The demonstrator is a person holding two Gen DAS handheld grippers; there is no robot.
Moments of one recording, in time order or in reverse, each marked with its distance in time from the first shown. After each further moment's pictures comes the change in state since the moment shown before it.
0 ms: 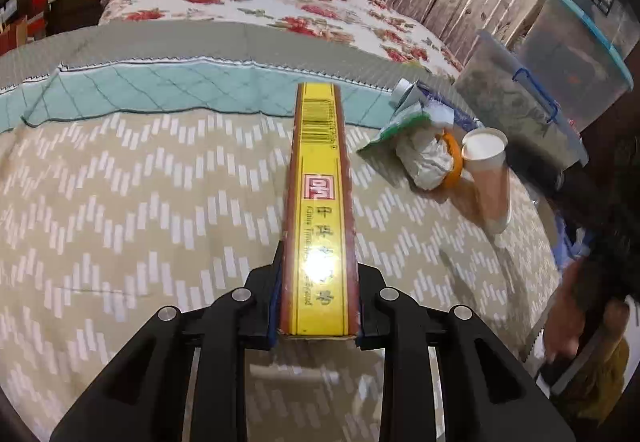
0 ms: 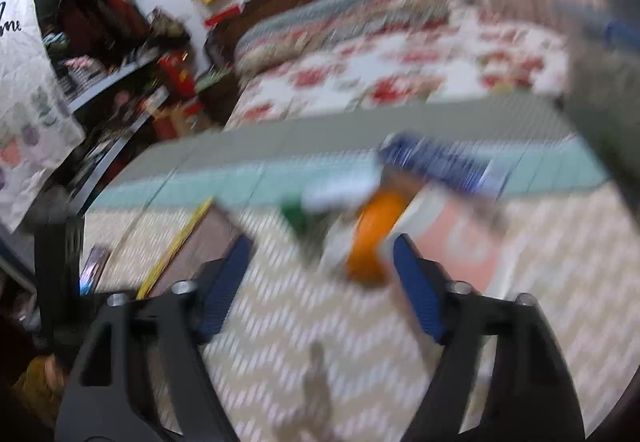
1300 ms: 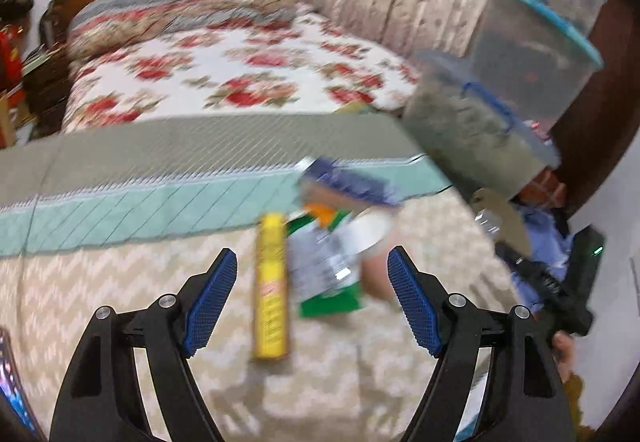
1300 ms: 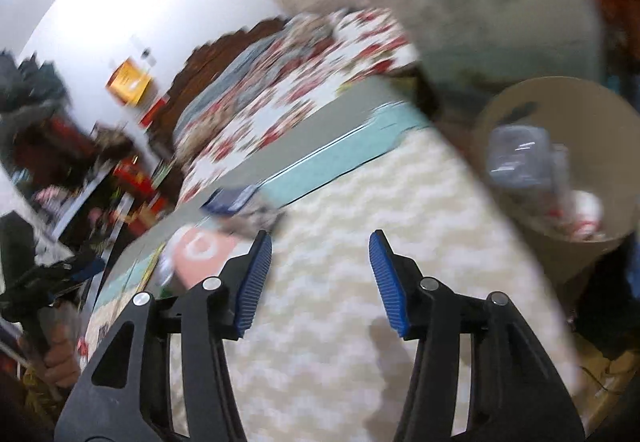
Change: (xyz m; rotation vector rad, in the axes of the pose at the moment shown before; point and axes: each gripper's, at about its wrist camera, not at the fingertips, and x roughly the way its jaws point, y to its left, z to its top) left arm -0.026 -0.122 0.064 0.154 -0.079 0.032; right arm -0.091 -0.200 -0.051 0.386 -0.114 -0.026
